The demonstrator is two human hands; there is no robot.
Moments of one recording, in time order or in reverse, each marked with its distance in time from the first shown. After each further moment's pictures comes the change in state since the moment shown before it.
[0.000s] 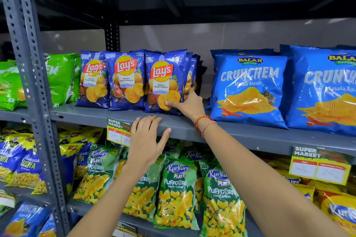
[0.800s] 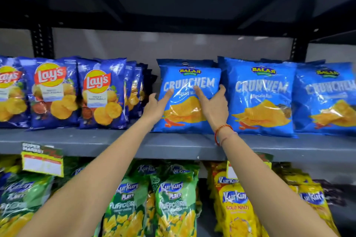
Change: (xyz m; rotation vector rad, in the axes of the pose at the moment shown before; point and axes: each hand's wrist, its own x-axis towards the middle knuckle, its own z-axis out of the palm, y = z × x) left_hand 0.144 0.148 0.055 -0.957 -0.365 -0.421; right_hand -0.016 0.058 -0.179 -0.091 0.605 0.172
